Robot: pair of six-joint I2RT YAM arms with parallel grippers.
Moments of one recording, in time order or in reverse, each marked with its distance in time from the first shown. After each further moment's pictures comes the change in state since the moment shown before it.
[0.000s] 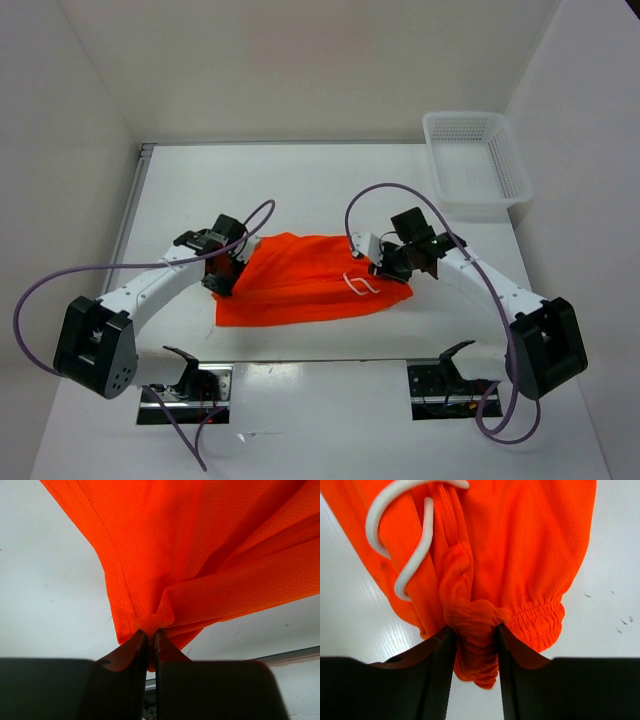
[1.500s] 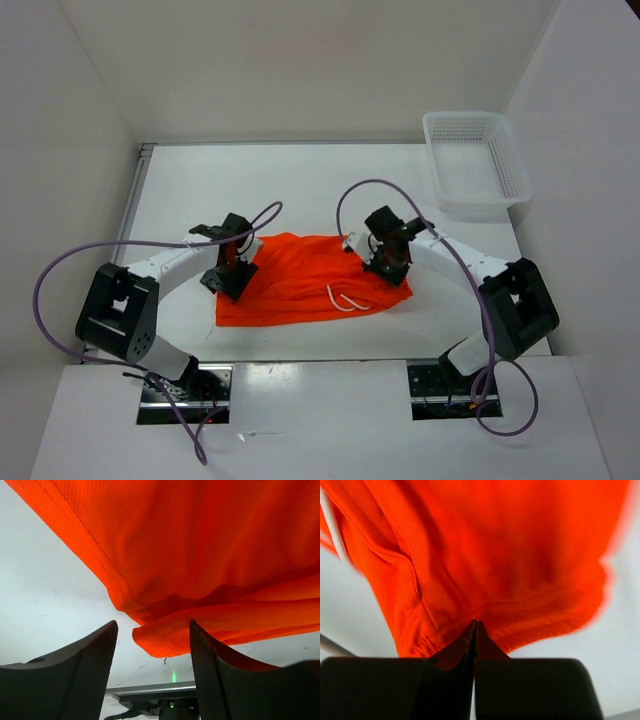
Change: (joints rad) left arm 0.017 0.186 0.018 0.043 -0.014 0.002; right arm 0.071 0.229 0.196 -0.200 0.207 0.403
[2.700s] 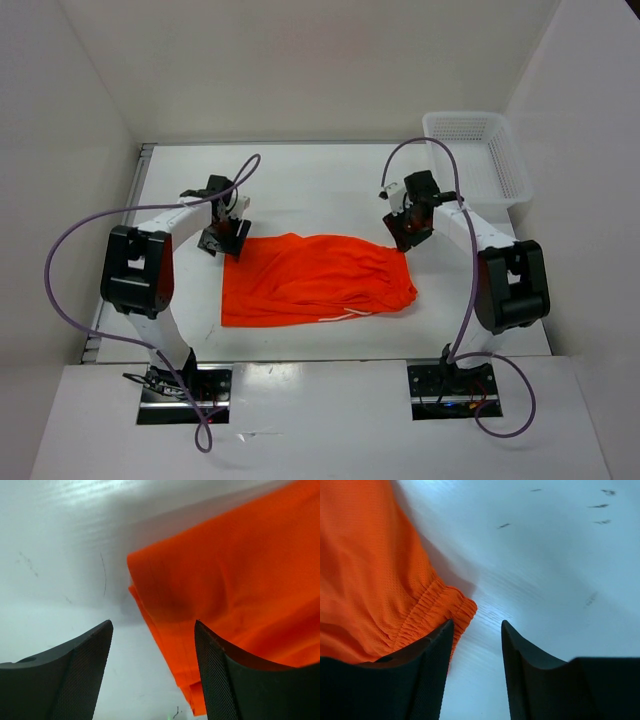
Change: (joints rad) left arm 0.211 0.280 0.319 0.092 0.081 0.000; right arm -0.290 0.126 0.105 0.172 -0.012 0.137
